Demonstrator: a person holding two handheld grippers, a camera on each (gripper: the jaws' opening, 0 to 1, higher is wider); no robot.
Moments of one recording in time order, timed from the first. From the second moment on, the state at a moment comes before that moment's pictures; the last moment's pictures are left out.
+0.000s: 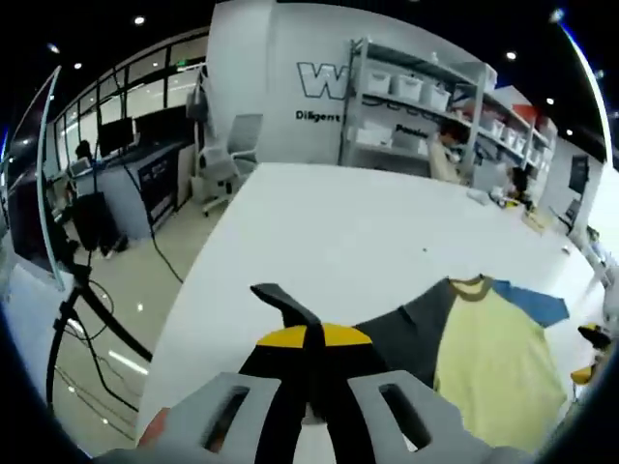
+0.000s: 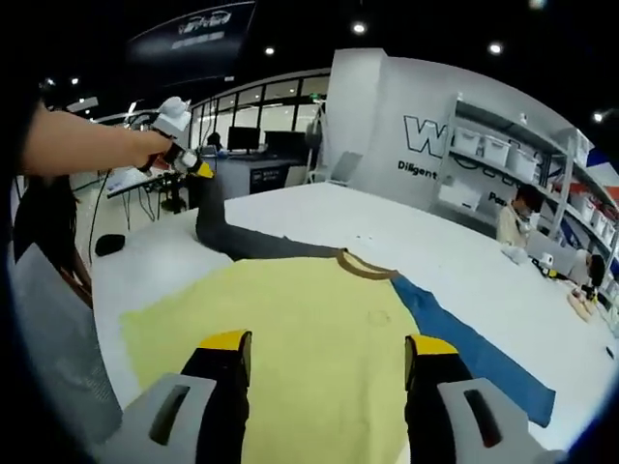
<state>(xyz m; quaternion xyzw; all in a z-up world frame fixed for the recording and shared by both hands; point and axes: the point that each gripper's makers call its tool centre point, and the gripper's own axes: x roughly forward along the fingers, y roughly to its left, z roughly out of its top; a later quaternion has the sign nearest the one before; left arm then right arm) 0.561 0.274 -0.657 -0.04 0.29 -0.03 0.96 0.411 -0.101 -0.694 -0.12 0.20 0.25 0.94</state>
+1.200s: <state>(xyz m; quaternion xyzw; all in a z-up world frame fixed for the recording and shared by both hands) 0.591 0.029 -0.634 0.01 0.29 -0.27 0.92 0.413 -0.118 -0.698 -0.10 0.20 0.24 0.94</state>
